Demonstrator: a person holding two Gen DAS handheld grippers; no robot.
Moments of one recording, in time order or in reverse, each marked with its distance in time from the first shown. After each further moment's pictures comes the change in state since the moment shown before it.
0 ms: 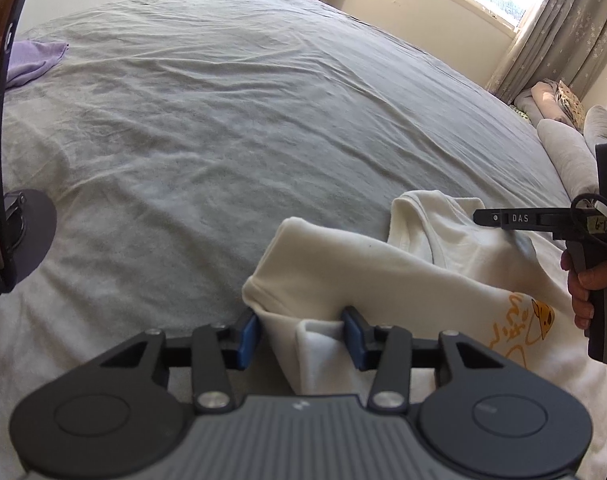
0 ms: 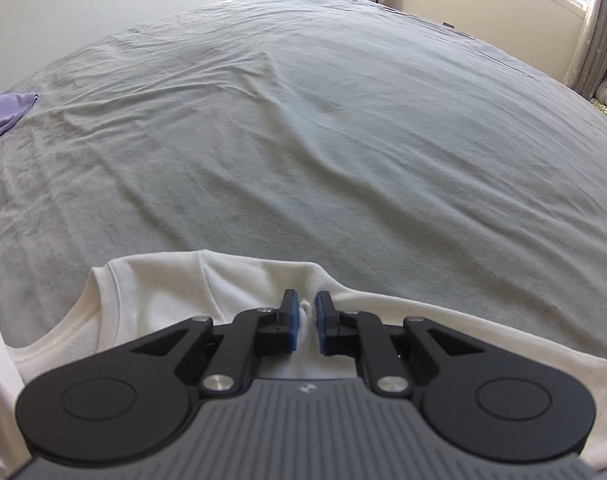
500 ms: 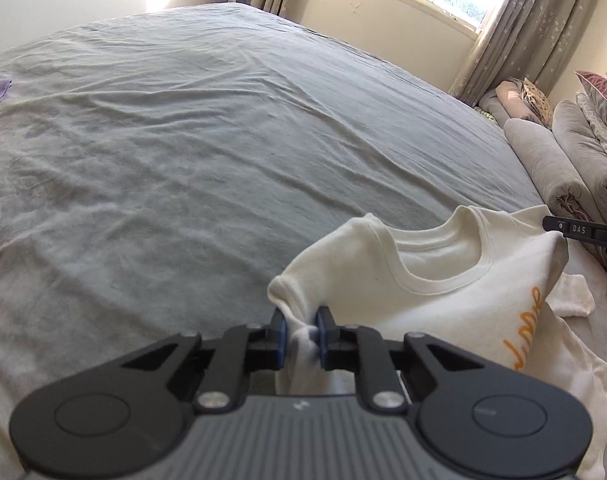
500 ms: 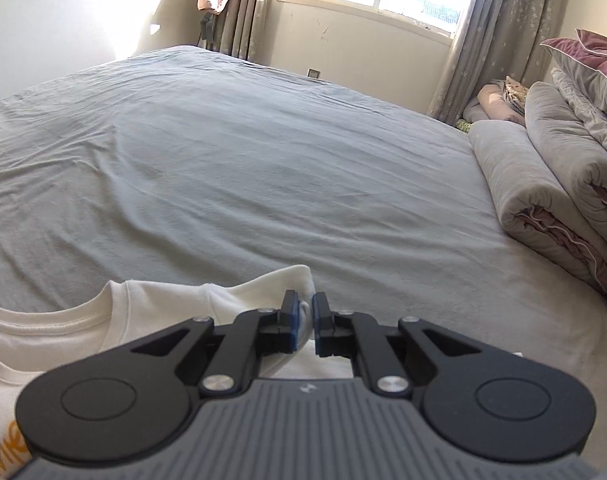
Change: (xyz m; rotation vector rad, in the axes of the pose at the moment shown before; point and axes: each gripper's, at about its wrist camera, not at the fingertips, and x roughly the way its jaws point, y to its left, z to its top) left arm 0.031 -0.040 0.034 0.091 -0.059 -0.075; right arm -0.069 -0.077 -0.014 0.105 -0.165 -0.365
